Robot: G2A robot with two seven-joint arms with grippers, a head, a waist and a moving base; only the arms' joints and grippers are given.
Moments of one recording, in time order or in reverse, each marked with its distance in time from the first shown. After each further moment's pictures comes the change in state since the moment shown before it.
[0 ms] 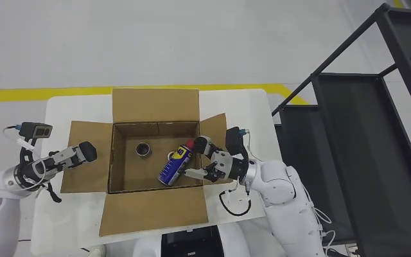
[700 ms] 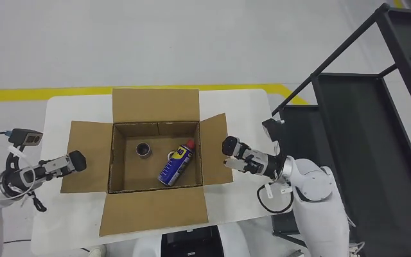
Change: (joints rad) left arm 0.062 0.027 -0.127 -0.019 0.044 0.083 -0.116; right arm -0.044 0.090 0.275 -0.017 0.622 0.191 0.402
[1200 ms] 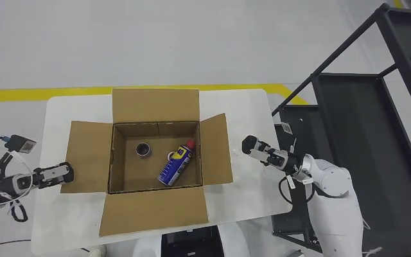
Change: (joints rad) left arm 0.028 0.046 -0.057 -0.016 0.163 0.054 -0.053; right arm 0.017 0.040 0.099 0.109 0.128 0.058 0.096
